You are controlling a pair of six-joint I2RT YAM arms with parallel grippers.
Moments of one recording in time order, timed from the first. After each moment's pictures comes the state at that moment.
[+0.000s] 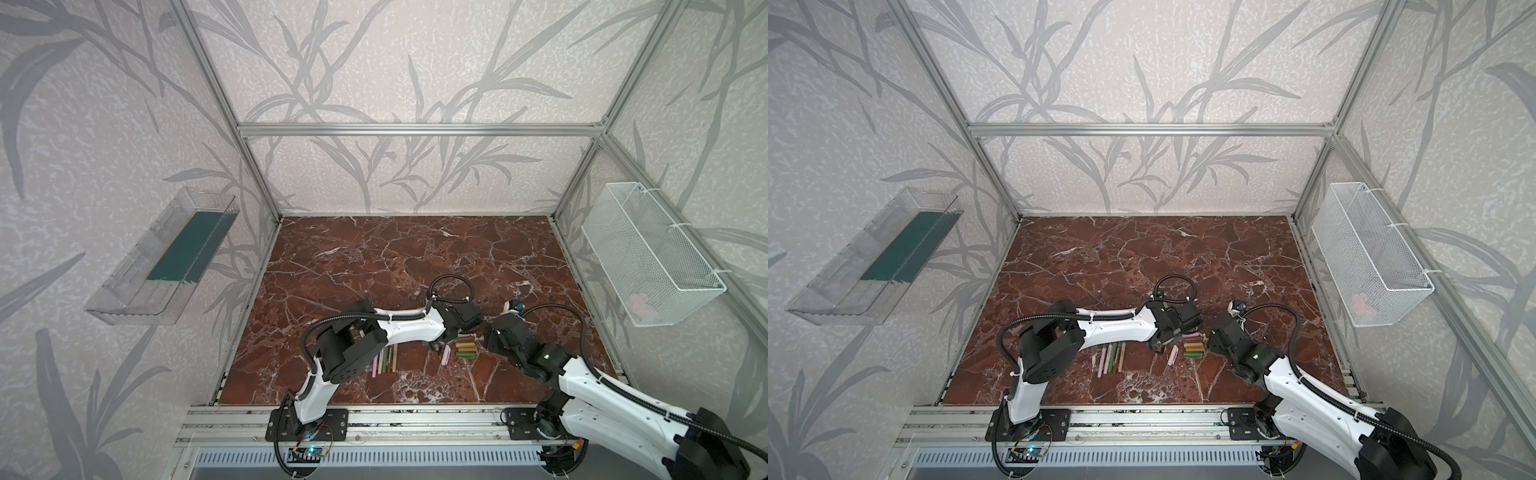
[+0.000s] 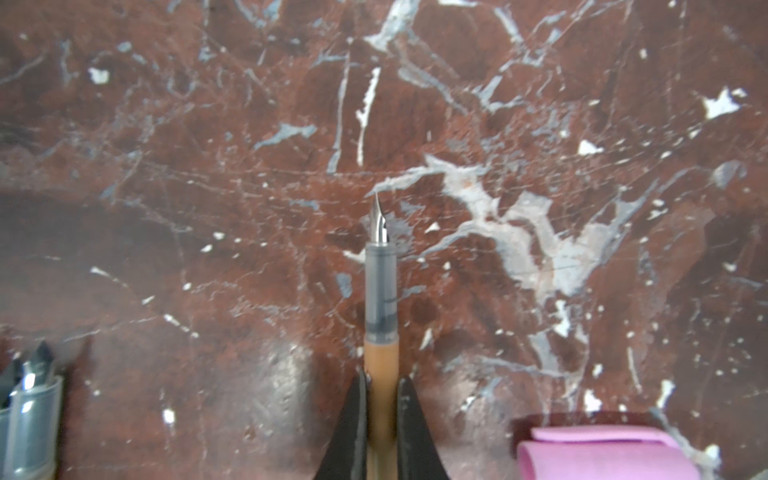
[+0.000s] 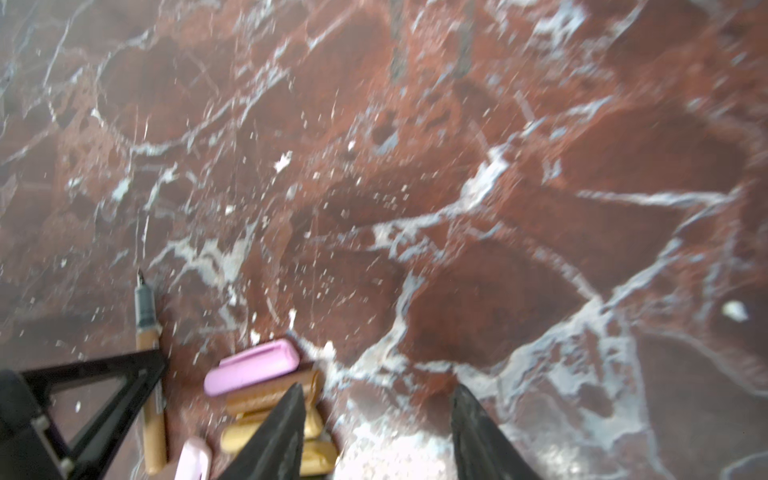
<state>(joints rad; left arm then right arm) -1.09 2.03 1.38 -0.74 -0.38 -1.21 0.70 0.88 0.37 -0.40 0.33 0.87</state>
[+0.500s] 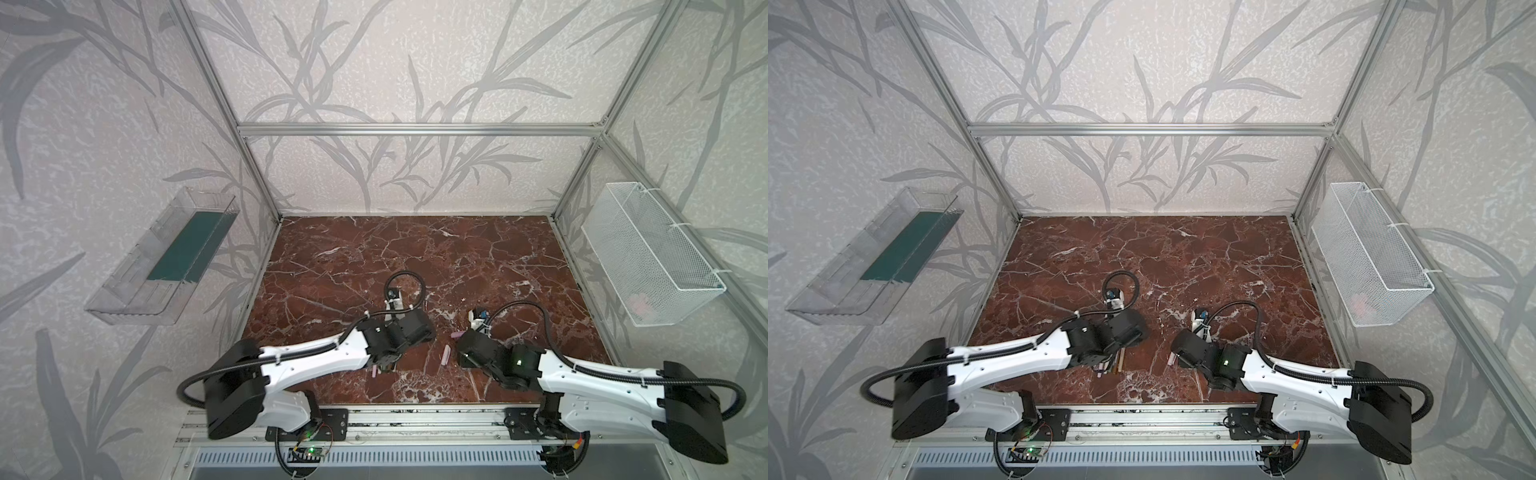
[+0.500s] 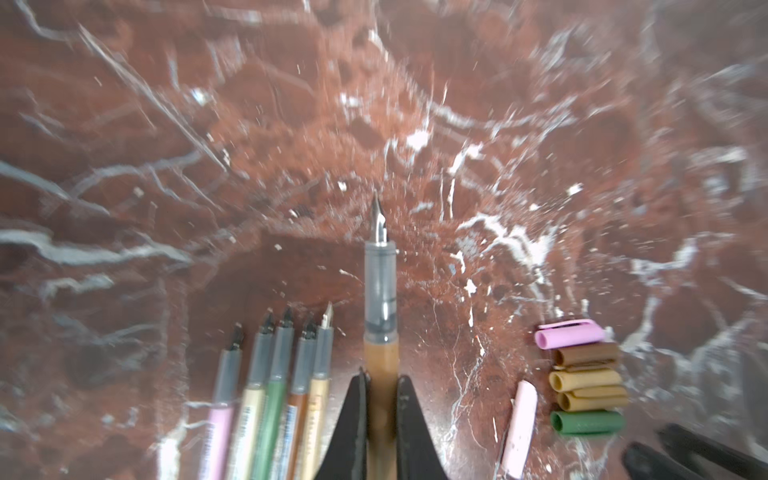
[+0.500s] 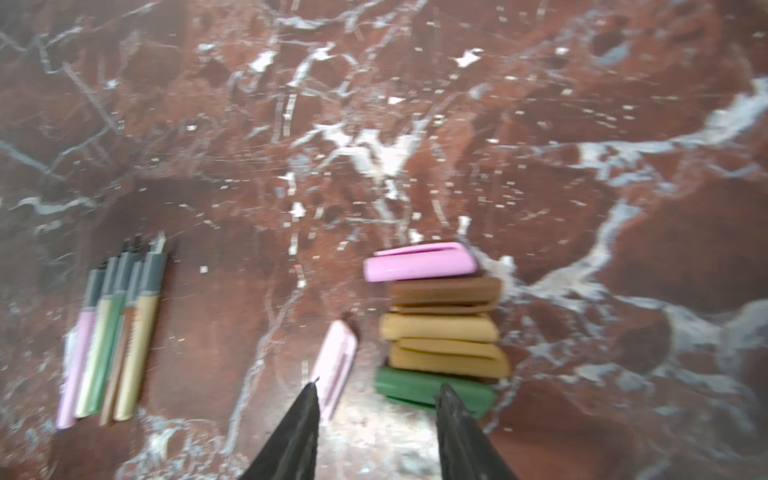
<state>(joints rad) -1.06 1.28 0.81 -0.51 -0.52 -1.01 1.10 1.12 0.54 -0.41 0.41 1.03</state>
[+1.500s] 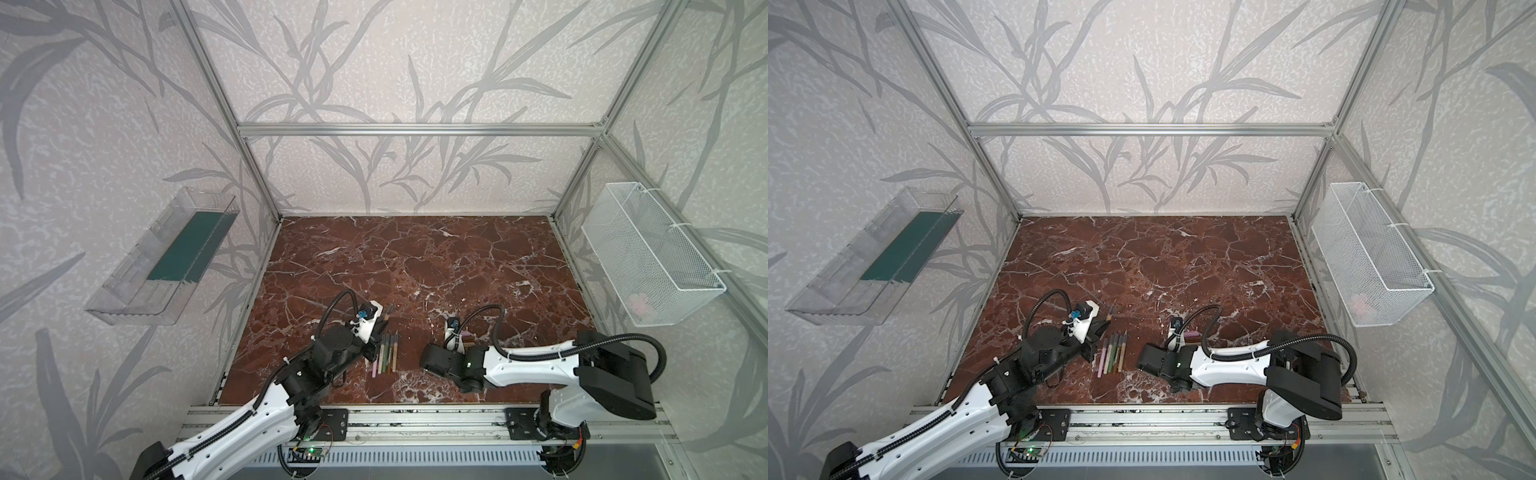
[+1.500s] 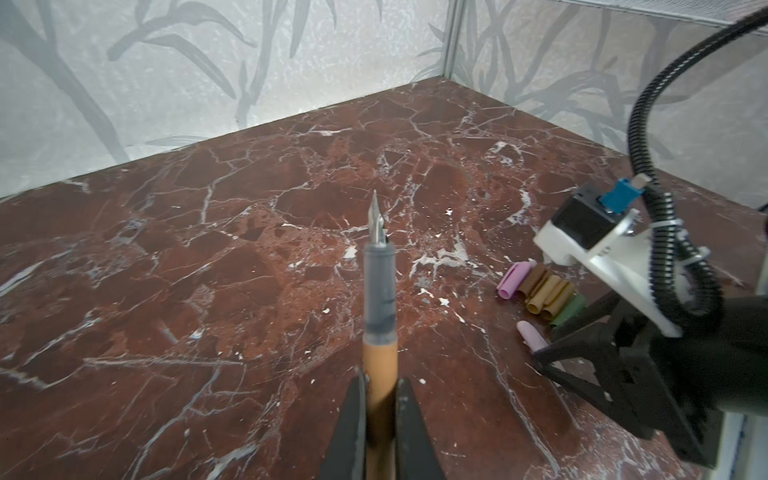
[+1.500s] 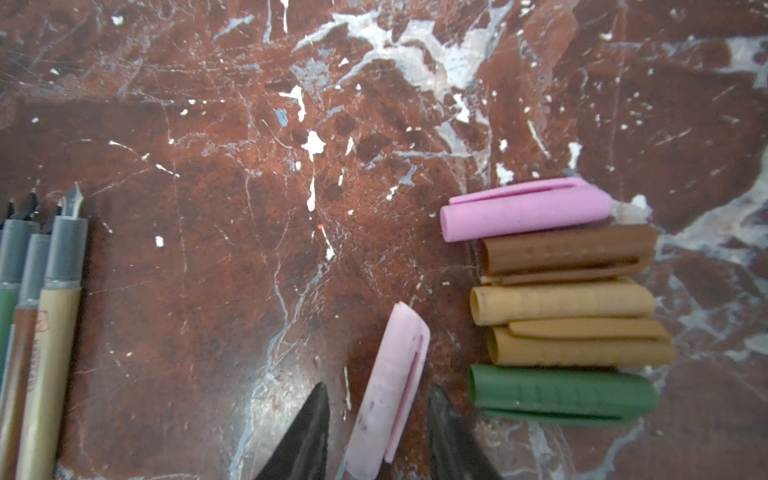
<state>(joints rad) -0.79 0.60 0.29 -0.02 -0.06 -0.08 1.24 1.54 0.71 -0.43 0.50 1.24</state>
